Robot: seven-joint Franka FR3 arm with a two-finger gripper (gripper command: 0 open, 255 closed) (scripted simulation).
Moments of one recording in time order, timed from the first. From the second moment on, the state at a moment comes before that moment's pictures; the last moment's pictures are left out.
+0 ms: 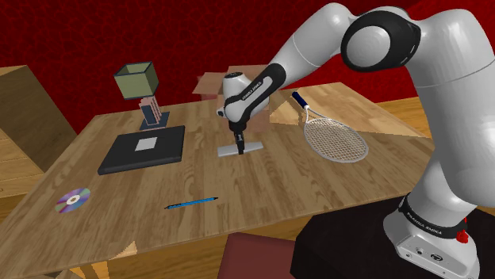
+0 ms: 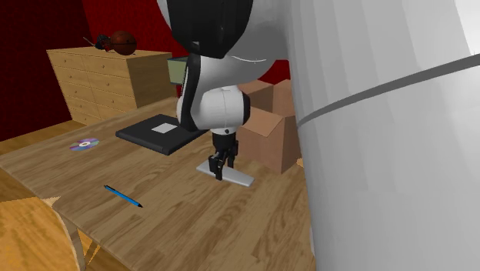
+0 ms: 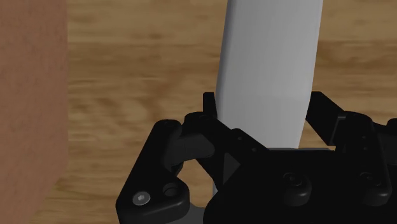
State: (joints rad) arm 0.14 0.62 0.01 -1.75 0.01 2.38 -0.83
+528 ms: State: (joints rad) arm 0.14 0.56 0.01 -1.76 0.01 2.32 -0.83
